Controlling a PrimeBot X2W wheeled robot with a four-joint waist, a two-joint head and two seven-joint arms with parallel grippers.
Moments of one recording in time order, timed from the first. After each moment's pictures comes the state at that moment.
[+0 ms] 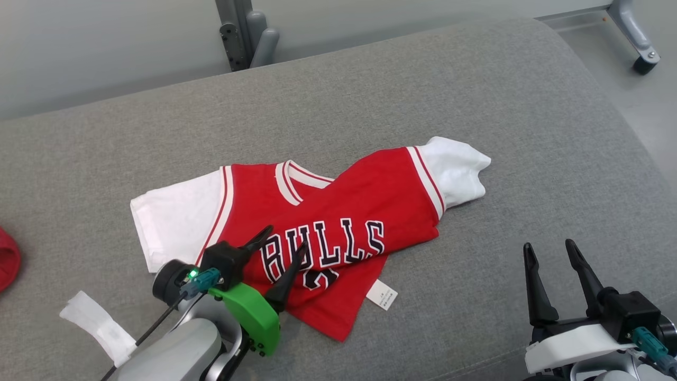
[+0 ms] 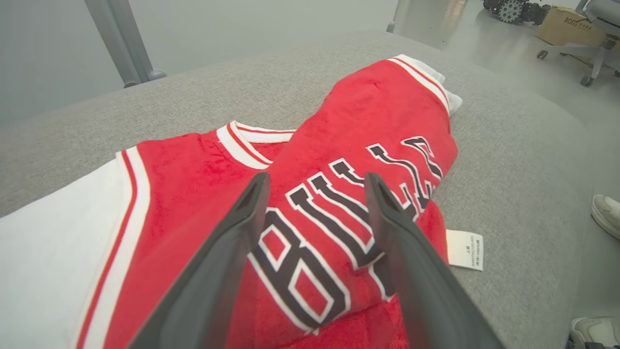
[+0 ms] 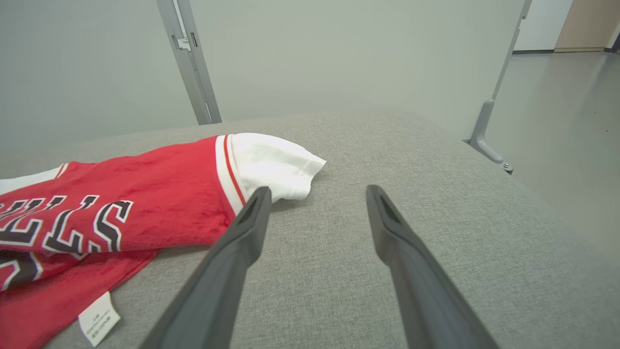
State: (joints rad) left arm -0.55 0.41 -1.06 0.39 -0.86 0.09 -0.26; right arm 0.06 -0.05 -0.05 0.07 0.11 0.13 -0.26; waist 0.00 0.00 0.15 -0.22
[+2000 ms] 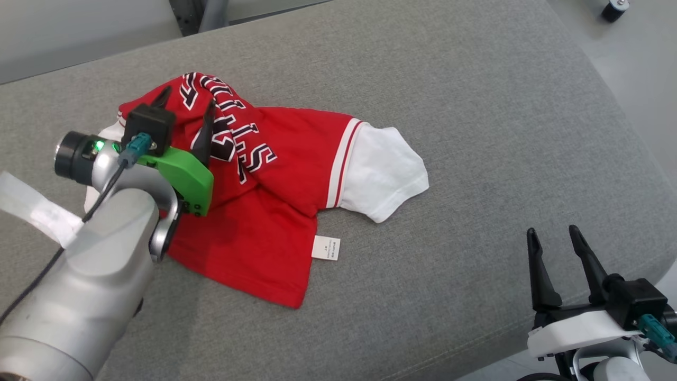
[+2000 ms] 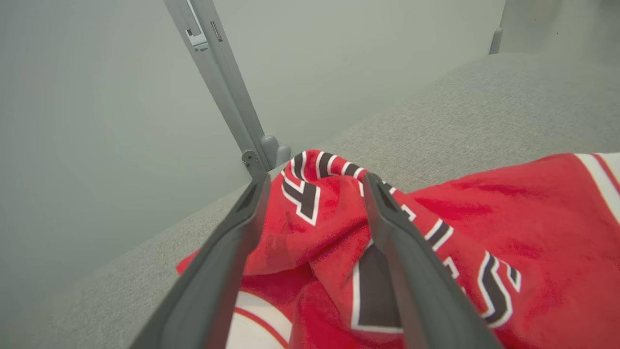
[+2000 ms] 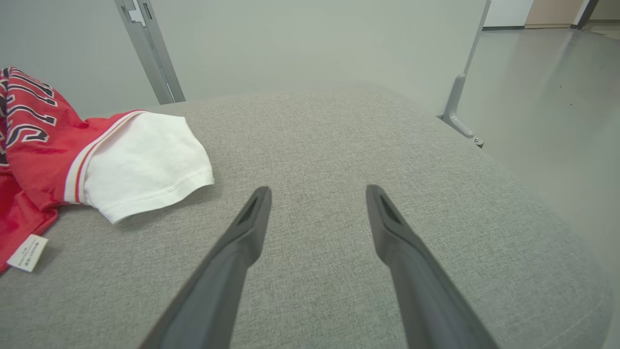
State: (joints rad) left arm -0.92 0.36 -0.91 0.82 -0.66 0.09 -0.26; right arm 0.02 -0.05 -0.04 0.08 0.13 0.13 -0.26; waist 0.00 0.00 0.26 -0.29
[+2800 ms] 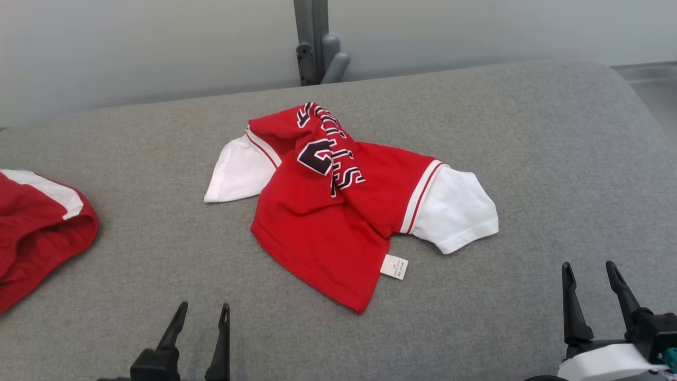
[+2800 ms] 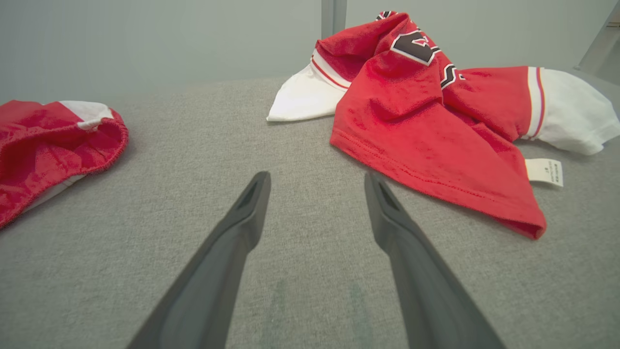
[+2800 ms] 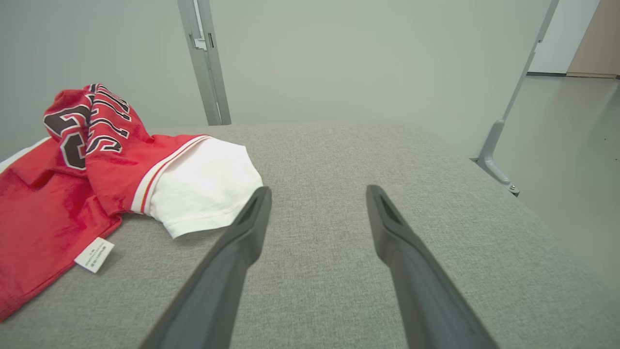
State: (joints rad) left arm 0.04 0.32 -0.44 0.16 -0.41 0.18 -0.26; right arm 0.13 -0.05 -0.16 0.06 0.06 0.13 -0.26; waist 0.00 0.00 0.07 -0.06
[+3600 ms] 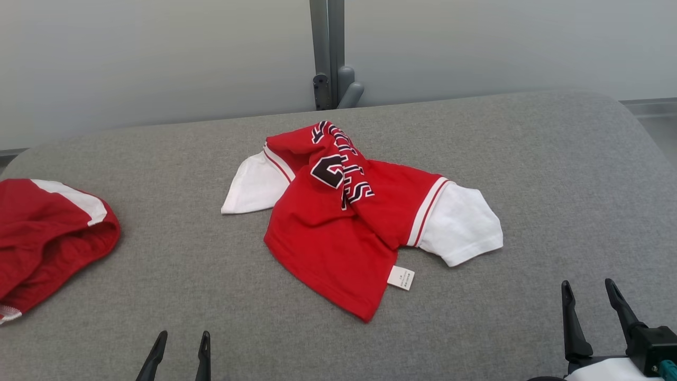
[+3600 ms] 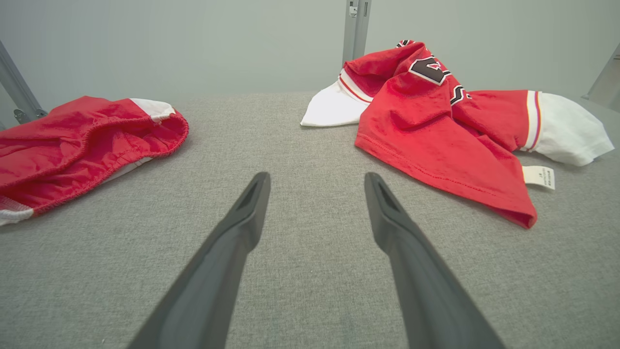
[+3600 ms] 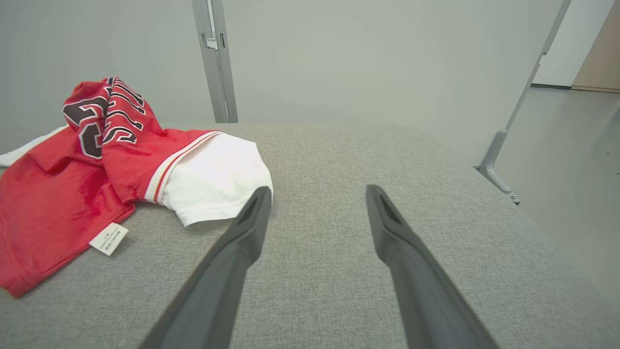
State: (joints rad) left arm 0.24 0.13 -0.09 0.10 -0.19 -0.07 -0.26; right arm 0.17 -0.05 -0.16 0.09 0.02 0.13 -0.26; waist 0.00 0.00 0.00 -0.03
